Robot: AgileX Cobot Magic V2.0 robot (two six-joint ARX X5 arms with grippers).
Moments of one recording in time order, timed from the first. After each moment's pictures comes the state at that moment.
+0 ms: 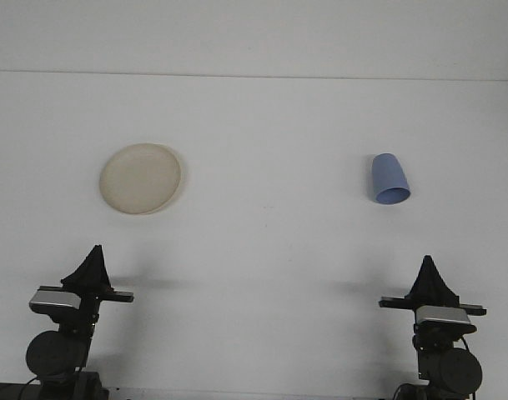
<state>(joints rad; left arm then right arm) -0.01 0.01 0.03 0.25 0.03 -0.04 -0.02 0.00 0.01 0.17 0.02 0.03</state>
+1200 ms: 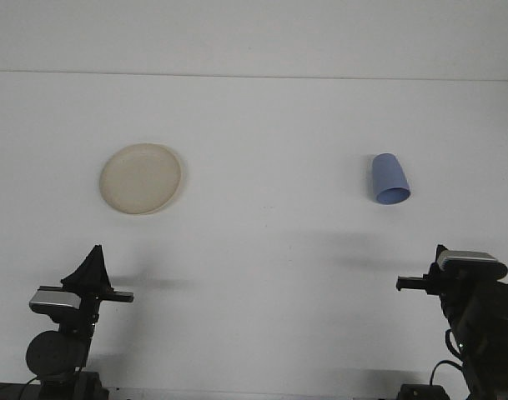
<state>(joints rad) -0.01 0.01 0.03 0.25 0.03 -0.04 -0.02 0.57 0.80 -0.64 0.03 0.03</state>
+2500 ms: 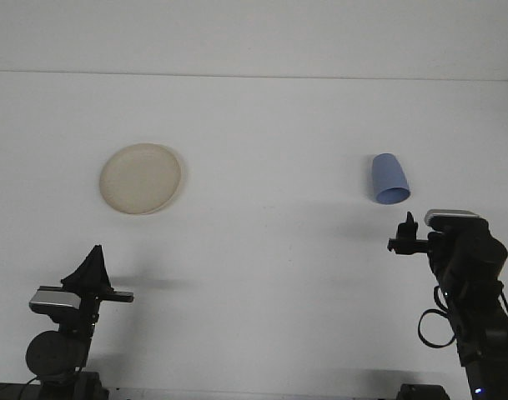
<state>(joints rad) -0.01 0.01 0.03 0.25 0.03 -0.04 -0.02 0.84 0.80 -0.35 0.03 0.02</state>
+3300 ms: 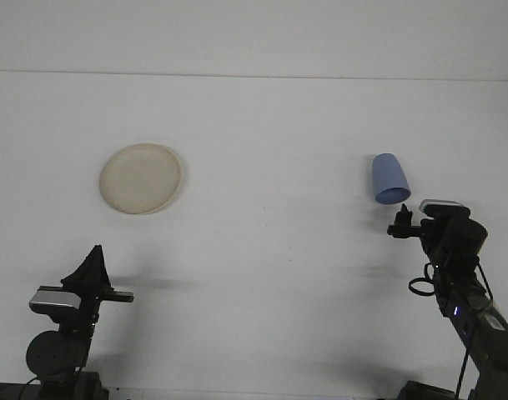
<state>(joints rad) -0.01 0.01 0.03 0.25 0.03 -0.04 -0.23 1.37 0.58 0.35 -0.19 -0.01</state>
